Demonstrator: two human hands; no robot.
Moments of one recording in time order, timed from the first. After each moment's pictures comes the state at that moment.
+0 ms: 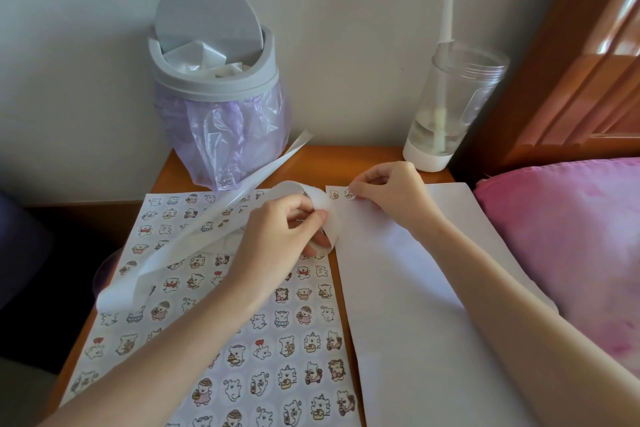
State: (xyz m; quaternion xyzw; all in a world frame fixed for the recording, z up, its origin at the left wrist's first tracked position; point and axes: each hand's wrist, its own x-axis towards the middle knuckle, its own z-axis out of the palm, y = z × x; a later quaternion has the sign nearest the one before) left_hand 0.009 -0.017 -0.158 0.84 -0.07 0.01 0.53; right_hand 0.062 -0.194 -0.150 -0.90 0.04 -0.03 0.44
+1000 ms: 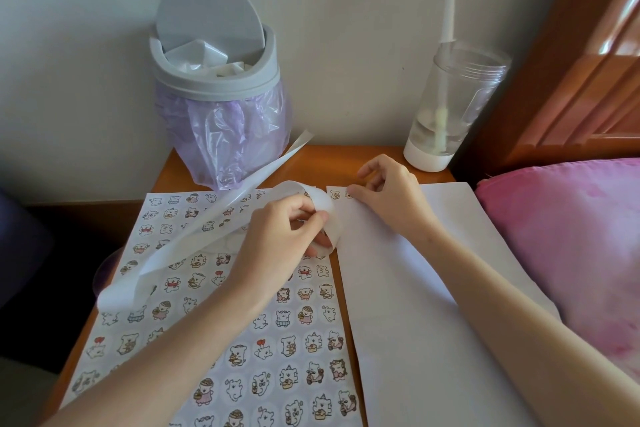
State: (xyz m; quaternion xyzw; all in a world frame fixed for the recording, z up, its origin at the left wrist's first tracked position) left_hand 0.006 -0.018 -0.157 0.86 -0.07 0.02 0.51; right_hand 0.063 -0.195 -0.164 -0.92 0.00 -0.09 0.38
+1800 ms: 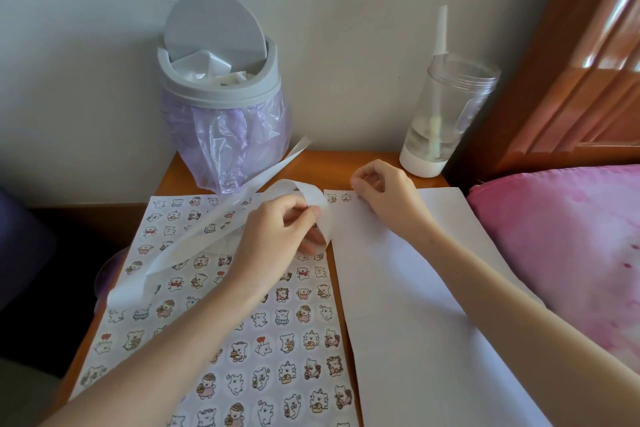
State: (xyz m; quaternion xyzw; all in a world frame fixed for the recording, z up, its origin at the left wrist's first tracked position) left_hand 0.007 -0.016 -0.152 0.83 -0.05 0.00 0.56; right_hand 0.057 -0.193 -0.153 -0.90 -0.02 -0.08 0.42
